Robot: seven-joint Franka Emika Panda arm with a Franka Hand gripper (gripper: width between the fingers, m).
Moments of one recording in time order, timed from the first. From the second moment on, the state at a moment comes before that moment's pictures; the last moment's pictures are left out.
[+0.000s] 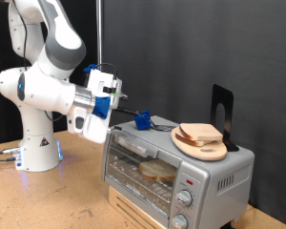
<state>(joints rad) 0.00 -0.35 -0.15 -2.74 1.36 1.95 -0.32</state>
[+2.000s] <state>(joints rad) -0.12 -0.02 -0.24 -2.38 1.04 1.89 -0.10</state>
